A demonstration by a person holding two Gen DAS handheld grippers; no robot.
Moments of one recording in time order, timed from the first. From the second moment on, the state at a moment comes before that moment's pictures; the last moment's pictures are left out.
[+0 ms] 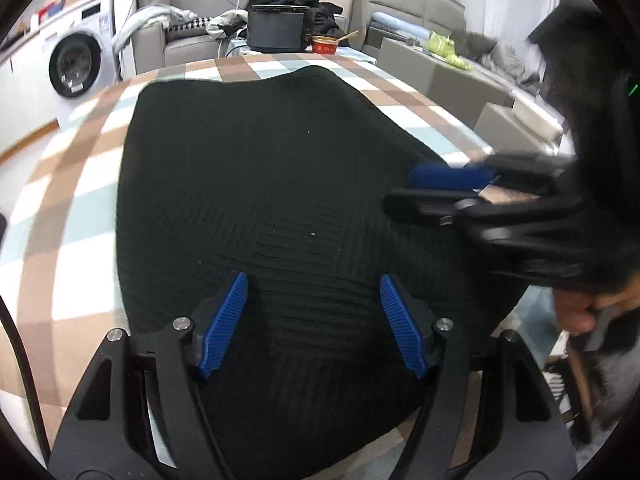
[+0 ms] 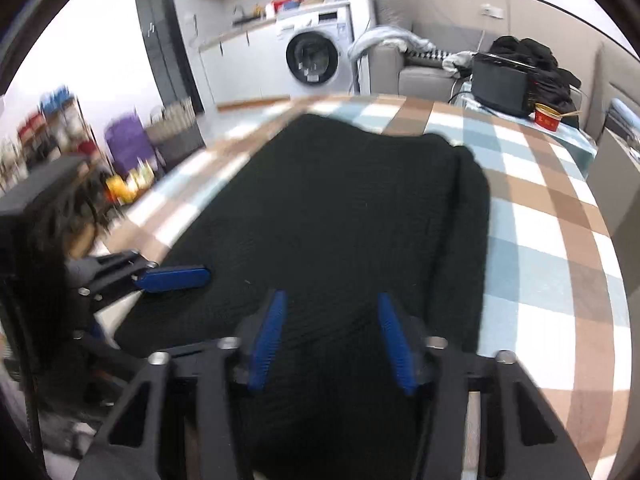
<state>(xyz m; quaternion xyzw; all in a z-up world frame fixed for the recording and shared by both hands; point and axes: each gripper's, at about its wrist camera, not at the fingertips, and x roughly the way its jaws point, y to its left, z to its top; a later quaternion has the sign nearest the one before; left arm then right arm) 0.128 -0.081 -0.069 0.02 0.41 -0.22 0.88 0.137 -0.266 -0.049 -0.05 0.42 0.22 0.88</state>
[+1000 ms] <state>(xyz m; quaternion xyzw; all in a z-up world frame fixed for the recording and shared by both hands) 0.166 -0.037 -0.053 -0.03 0.42 -0.15 0.89 0.179 -0.301 -0.018 0.00 0.38 0.21 0.90</state>
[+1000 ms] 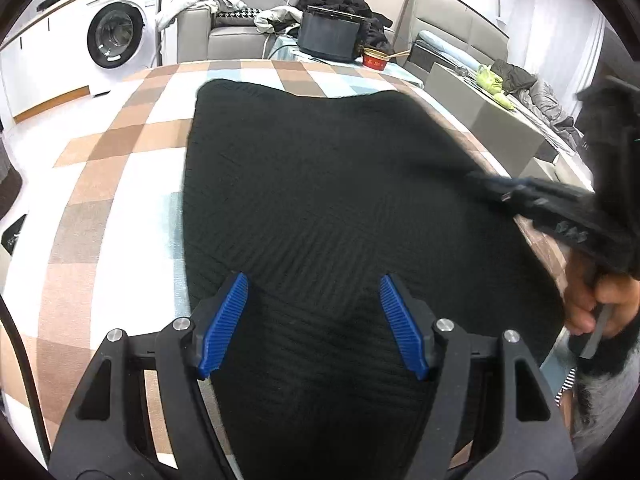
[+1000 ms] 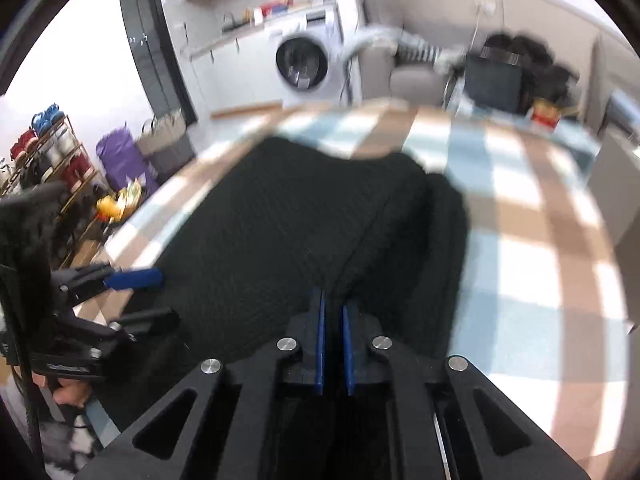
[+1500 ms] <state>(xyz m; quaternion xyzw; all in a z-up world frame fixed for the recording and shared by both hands) 0.169 -0.054 -0.045 0.03 0.41 -0.18 0.89 0.177 -0.291 -0.020 -0.03 0.39 0.22 0.89</state>
